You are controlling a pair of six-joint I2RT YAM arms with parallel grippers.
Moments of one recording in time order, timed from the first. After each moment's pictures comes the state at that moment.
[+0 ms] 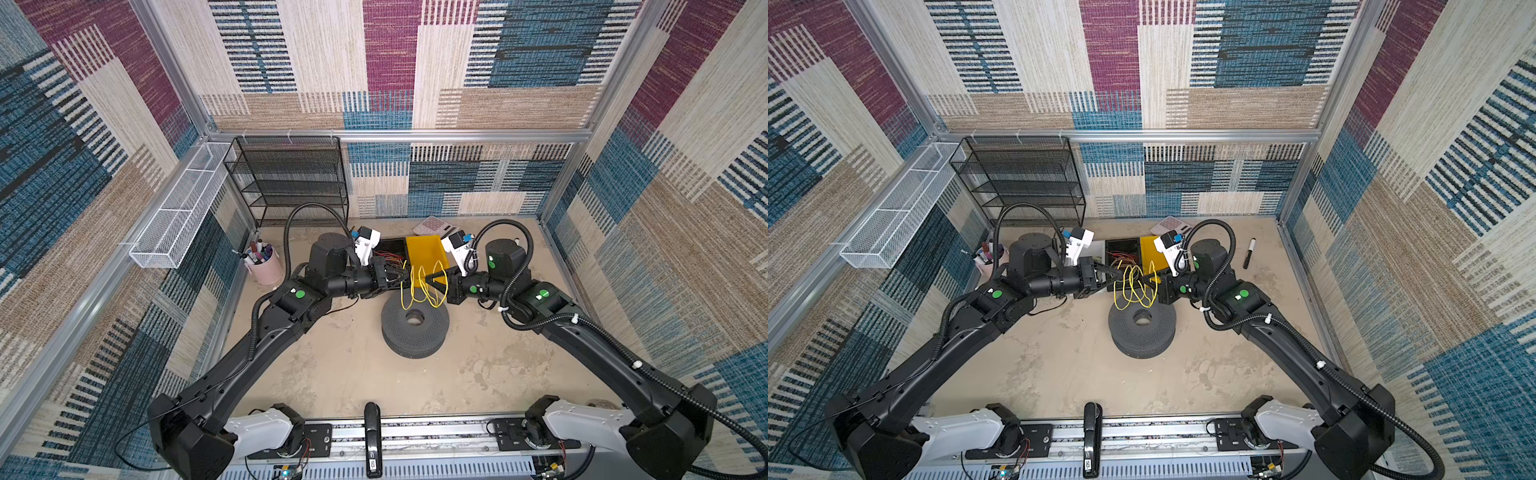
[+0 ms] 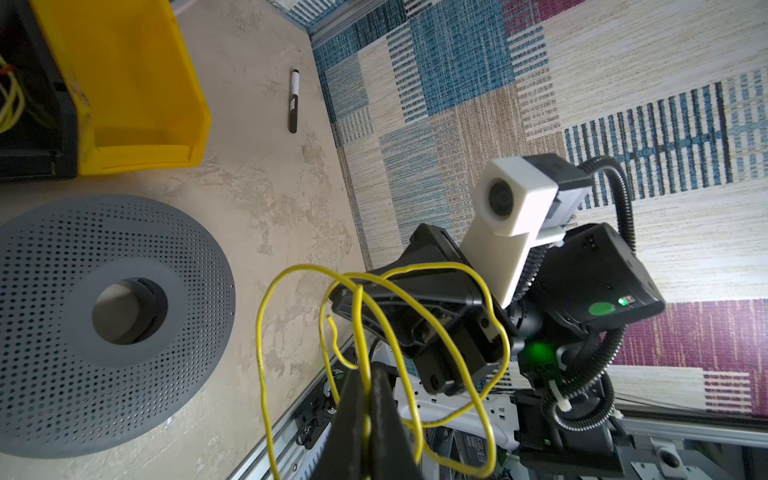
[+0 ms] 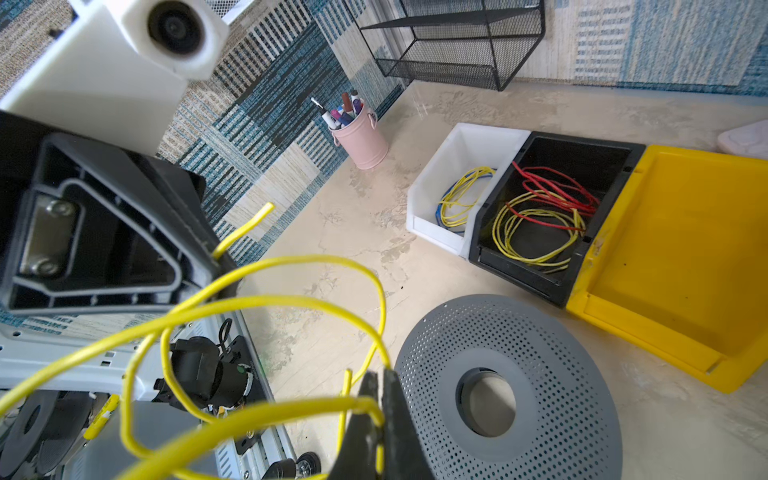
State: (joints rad) left arm -0.58 1.21 1.21 -0.38 0.57 -0.92; right arm 0.56 1.17 1.09 -0.38 -0.47 0.30
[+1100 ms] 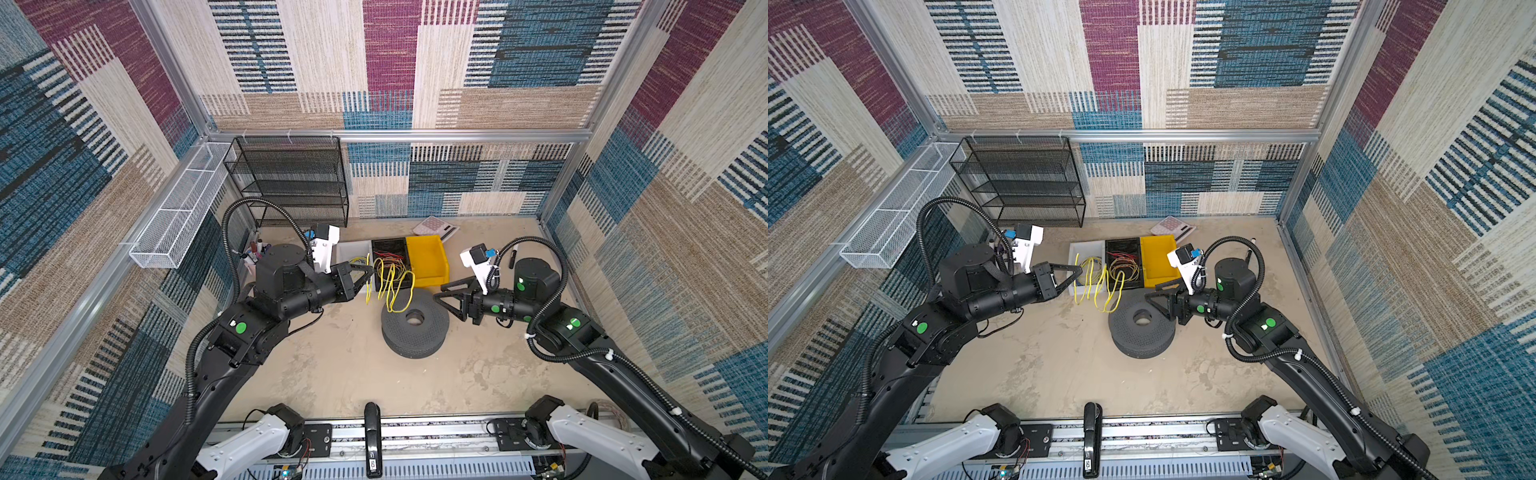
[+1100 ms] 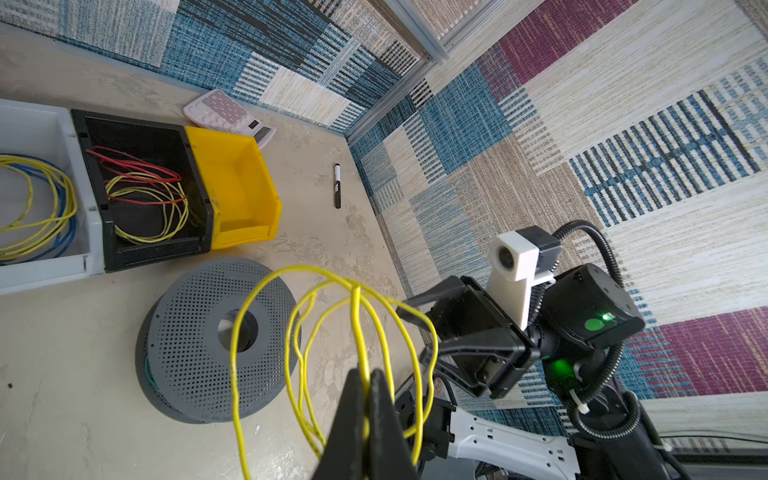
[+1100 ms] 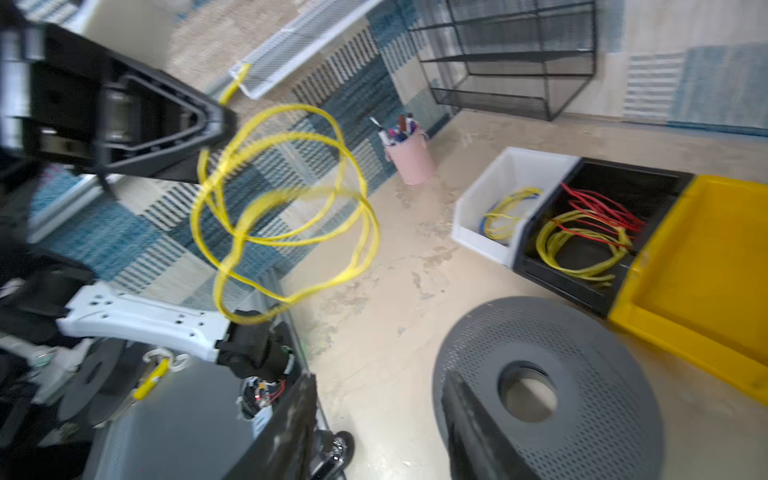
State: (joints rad) left arm -0.55 0.98 1.31 -0.64 0.34 -0.73; right arm 0.56 0.91 0.94 -0.30 -0.66 0.33
